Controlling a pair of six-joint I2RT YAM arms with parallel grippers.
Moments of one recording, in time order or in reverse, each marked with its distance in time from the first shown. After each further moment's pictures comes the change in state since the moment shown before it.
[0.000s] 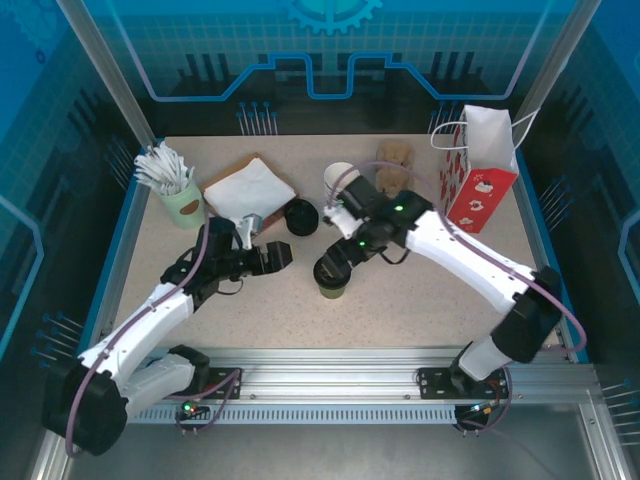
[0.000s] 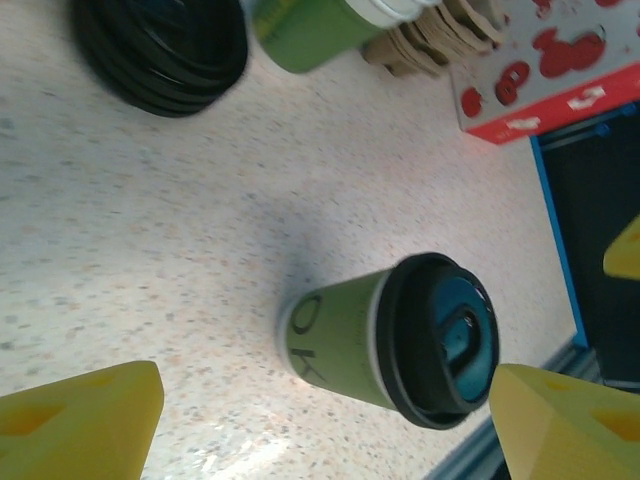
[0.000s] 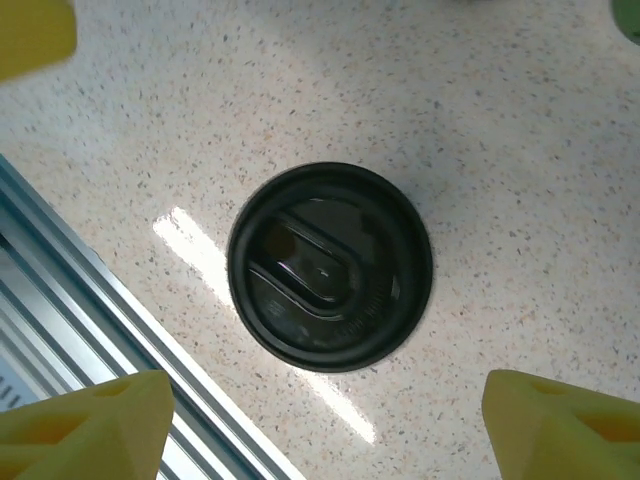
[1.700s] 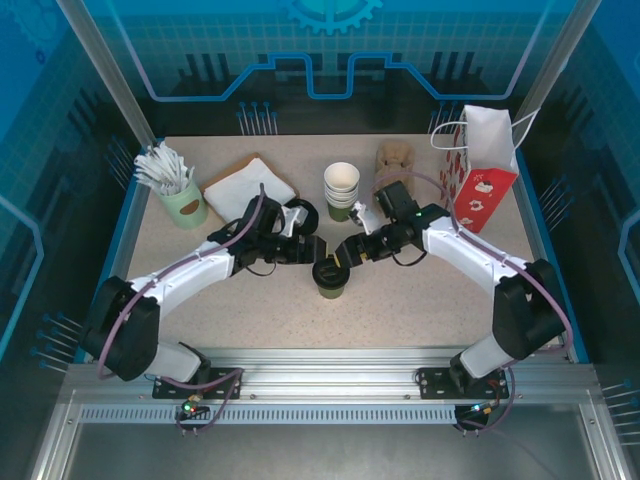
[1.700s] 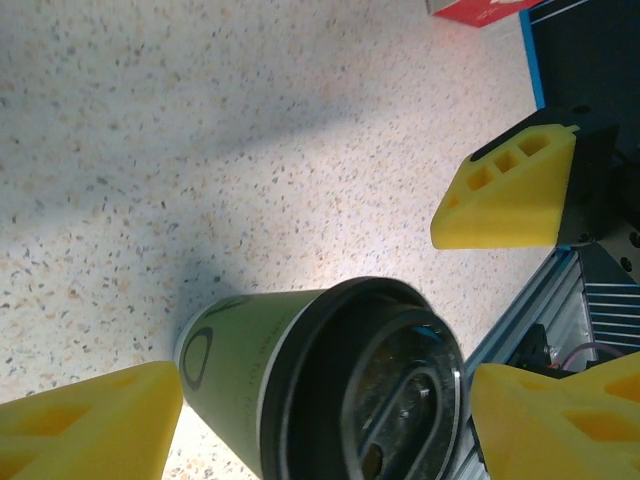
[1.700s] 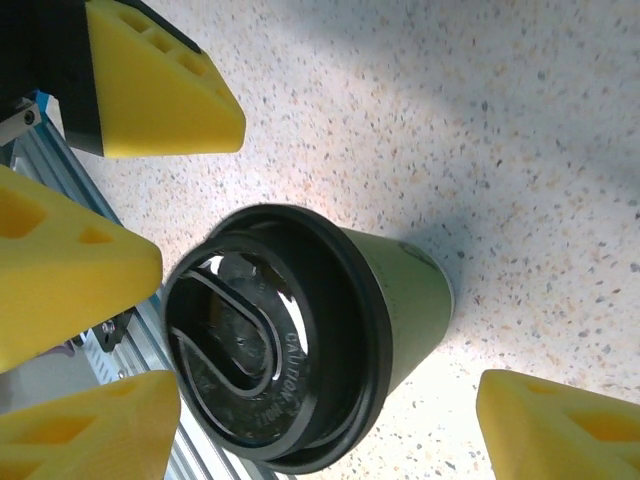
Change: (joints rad) left arm -0.127 0.389 0.249 0.014 0.087 0.053; right arm -0.243 0.005 -0.319 0.399 -0.432 0.075
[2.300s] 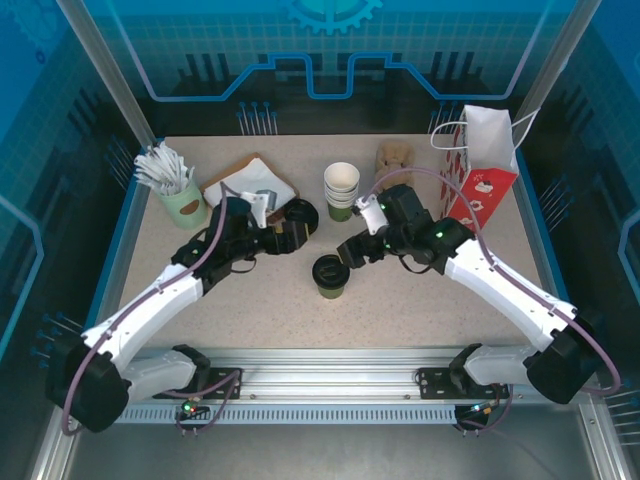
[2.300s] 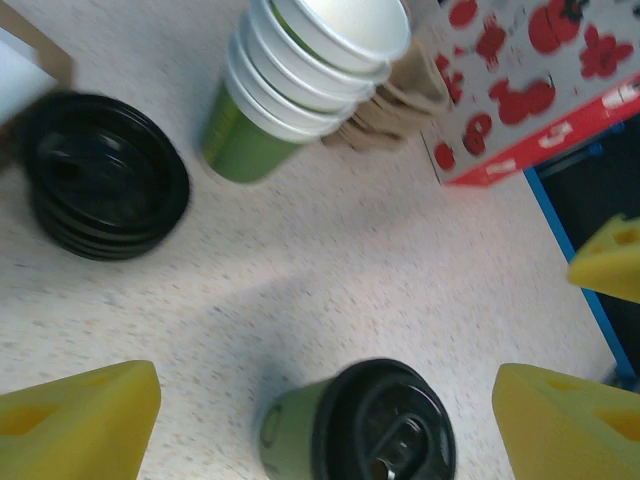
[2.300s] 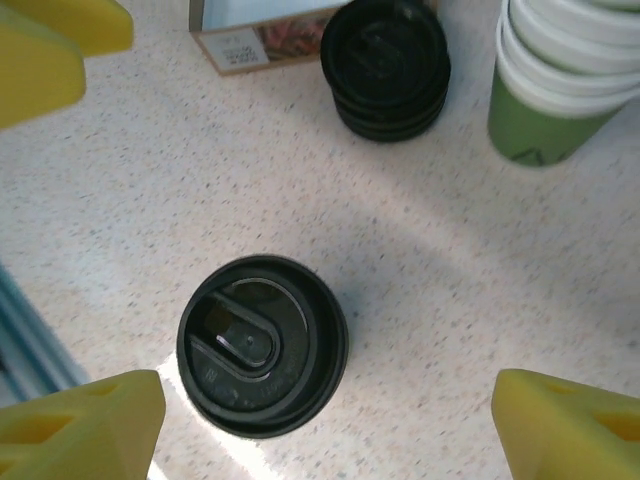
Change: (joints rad) left arm 0.053 -0.305 -0.074 0.024 -0.287 0.032; right arm 0.170 -0.256 0.017 0.003 0.470 -0.060
